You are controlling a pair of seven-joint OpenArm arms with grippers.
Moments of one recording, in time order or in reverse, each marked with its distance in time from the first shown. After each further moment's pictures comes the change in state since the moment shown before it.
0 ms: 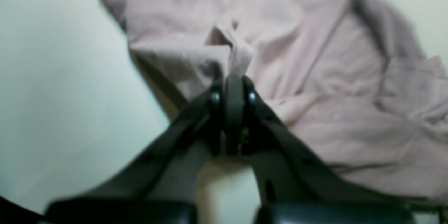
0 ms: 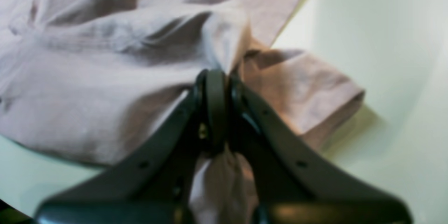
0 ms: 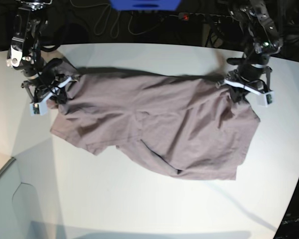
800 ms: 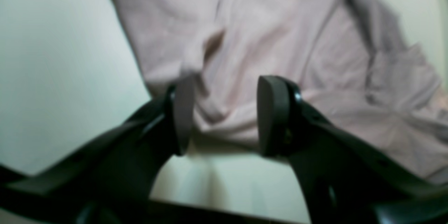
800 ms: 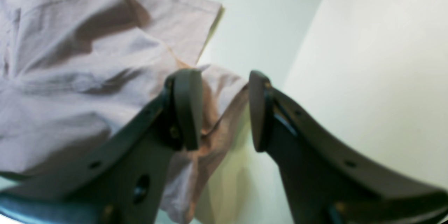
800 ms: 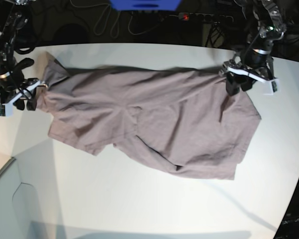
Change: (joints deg) left arm 7.5 -1.1 0.2 6.5 -7.8 0.0 -0.2; right arm -2.4 1.5 12.0 11.0 0.2 2.1 -2.8
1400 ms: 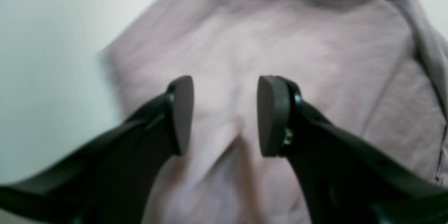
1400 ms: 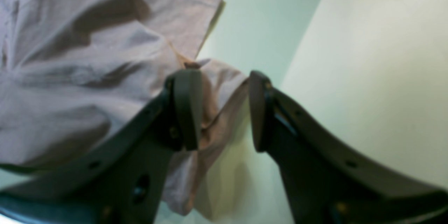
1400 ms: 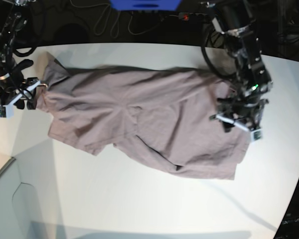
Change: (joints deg) left arm -24.1 -0.1 4.6 -20.0 23.7 8.4 -0.4; right arm 0.4 0.2 -0.1 1.3 0.0 0.0 -4.1
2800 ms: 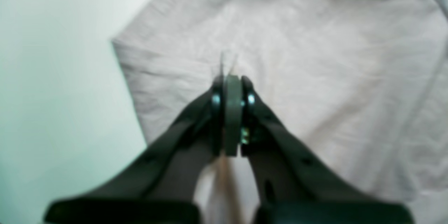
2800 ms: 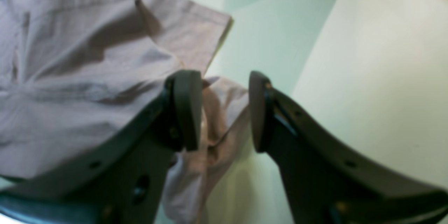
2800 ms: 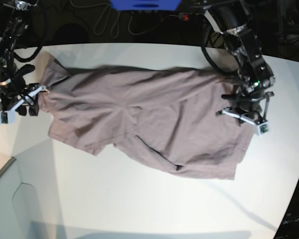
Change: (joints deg) left arm 1.5 2.6 -6.1 4.1 2.4 0.0 1.4; right arm 2.5 -0.1 -1.2 -0.3 -0.2 0.0 -0.2
